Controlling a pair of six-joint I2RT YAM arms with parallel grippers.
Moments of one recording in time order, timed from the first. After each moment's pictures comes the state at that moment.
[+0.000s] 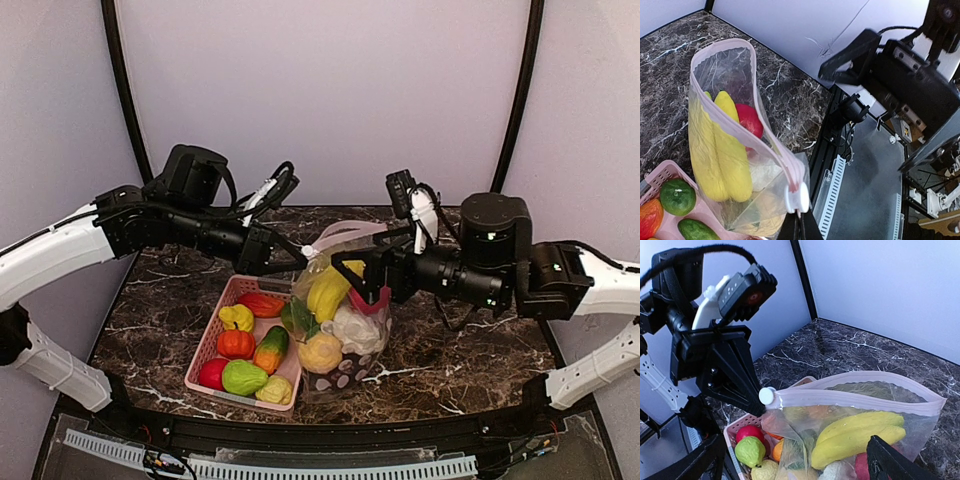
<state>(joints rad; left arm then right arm) -0.90 1.33 1.34 -0.56 0.50 -0.32 1.31 1.14 1.09 -0.20 0.37 0.36</state>
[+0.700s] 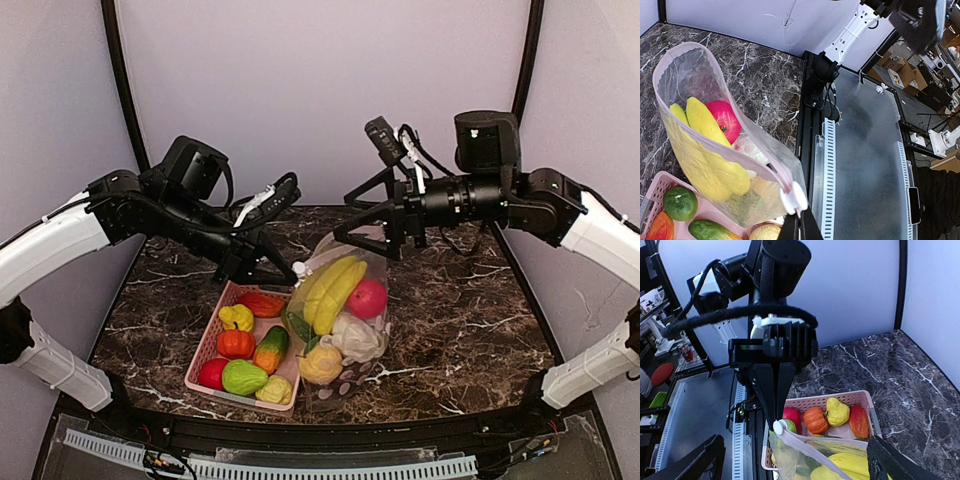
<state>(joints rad) -0.89 1.36 1.46 -0.81 0.67 0.04 0.97 1.28 1.46 -0.46 -0.45 0.04</state>
